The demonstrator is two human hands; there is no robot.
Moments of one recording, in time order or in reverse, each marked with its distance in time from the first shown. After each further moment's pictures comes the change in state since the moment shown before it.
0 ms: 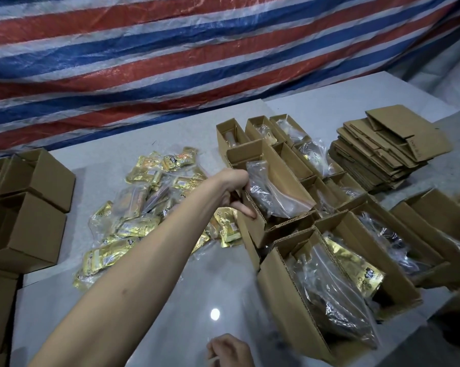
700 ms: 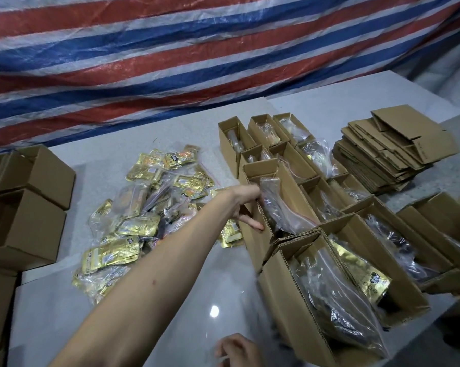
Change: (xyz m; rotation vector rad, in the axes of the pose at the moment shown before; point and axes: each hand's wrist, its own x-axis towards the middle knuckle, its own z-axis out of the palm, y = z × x) left_hand 0.036 -0.022 0.014 0.029 -0.097 -0.116; right_hand 0.022 0.023 -0.010 -0.039 0.043 -0.057
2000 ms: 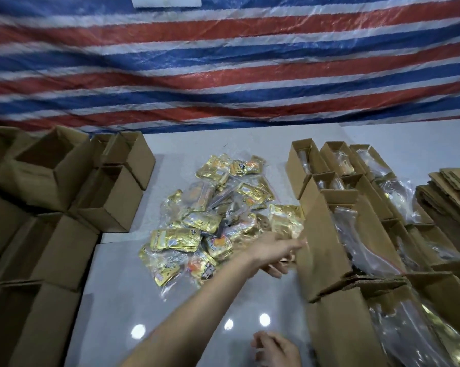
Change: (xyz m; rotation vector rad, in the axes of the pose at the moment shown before) left_hand -0.068 -0.103 -0.045 -0.004 0.153 0.232; right_hand 0.021 -0.045 0.019 -0.057 0.002 0.070
